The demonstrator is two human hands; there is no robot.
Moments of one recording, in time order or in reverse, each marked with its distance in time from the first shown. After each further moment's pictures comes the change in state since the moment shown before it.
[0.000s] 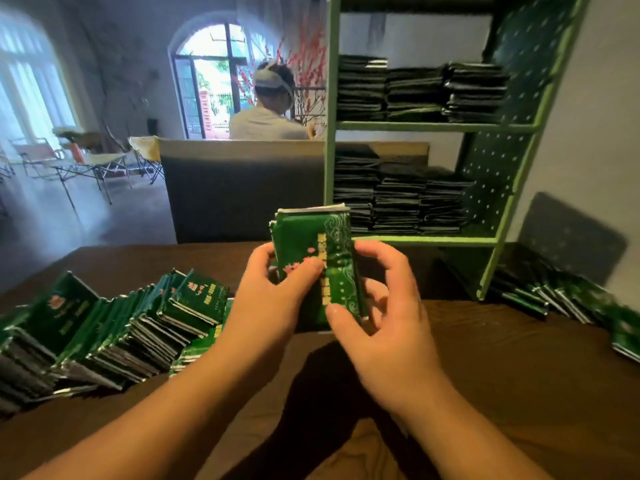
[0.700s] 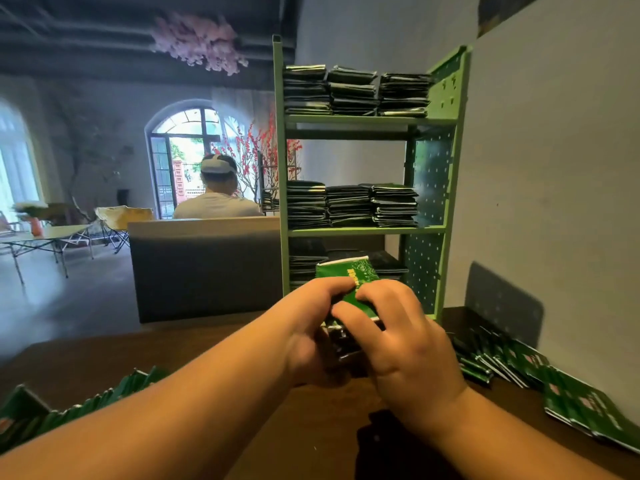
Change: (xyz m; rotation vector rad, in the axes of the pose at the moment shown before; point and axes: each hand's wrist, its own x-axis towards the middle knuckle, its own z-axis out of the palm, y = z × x) left_hand 0.025 0.116 0.100 -0.052 -0.339 -0.738; right_hand 0.060 -0.035 -0.093 -1.002 0.163 -0.728
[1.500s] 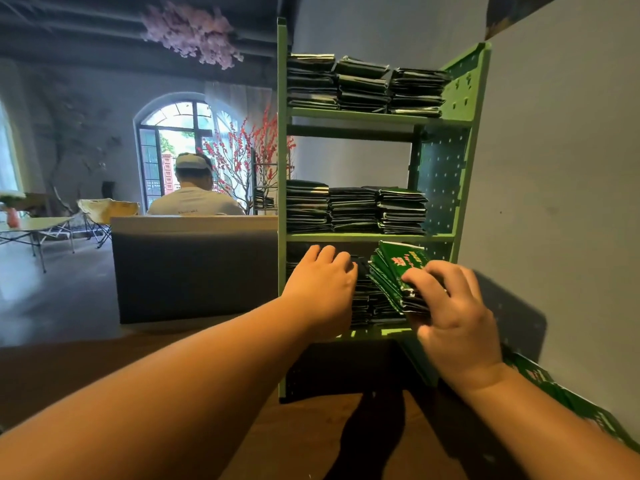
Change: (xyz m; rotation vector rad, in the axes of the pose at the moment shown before) left_hand 0.115 0.043 -0.027 2.119 0.523 1.004; right_hand -0.006 0.087 0.036 -0.074 0.005 0.277
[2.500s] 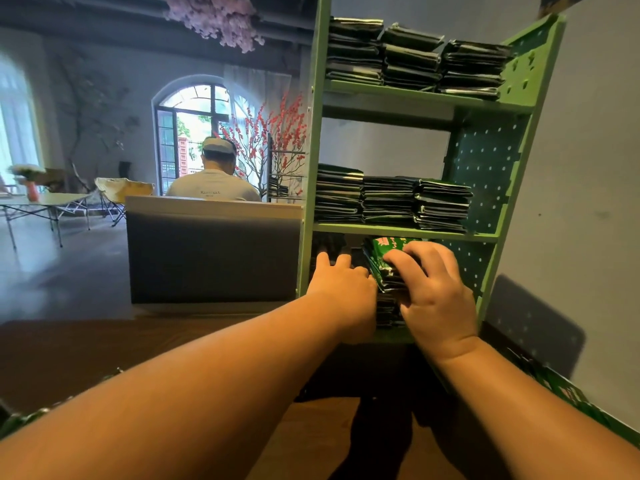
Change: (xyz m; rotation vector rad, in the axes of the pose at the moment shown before) left_hand 0.004 0.001 0.003 -0.099 -0.289 -0.070; right_hand 0.031 -0.013 0.069 -0.006 0.013 -0.081
